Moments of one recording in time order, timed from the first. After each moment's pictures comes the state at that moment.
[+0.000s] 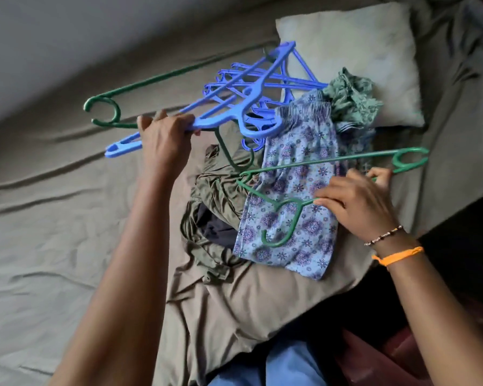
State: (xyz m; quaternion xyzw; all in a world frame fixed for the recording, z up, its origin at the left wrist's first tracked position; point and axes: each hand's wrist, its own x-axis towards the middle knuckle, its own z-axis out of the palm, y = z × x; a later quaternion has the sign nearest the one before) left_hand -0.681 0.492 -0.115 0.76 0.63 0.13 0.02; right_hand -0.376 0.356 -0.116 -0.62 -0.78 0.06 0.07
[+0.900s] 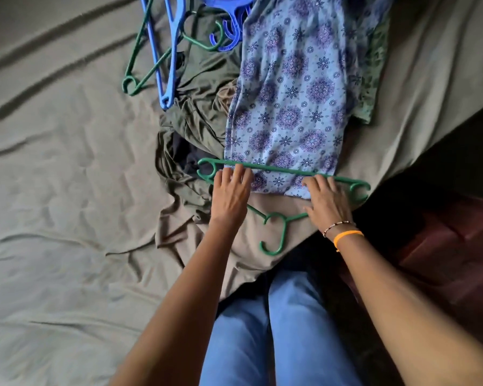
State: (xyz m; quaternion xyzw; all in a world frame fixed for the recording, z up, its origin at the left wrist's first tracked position) left_hand -0.620 0.270 -0.285 0.85 0.51 -0.10 0.13; right_hand -0.414 0.200 -0.294 -0.72 -0.65 0.23 -0.05
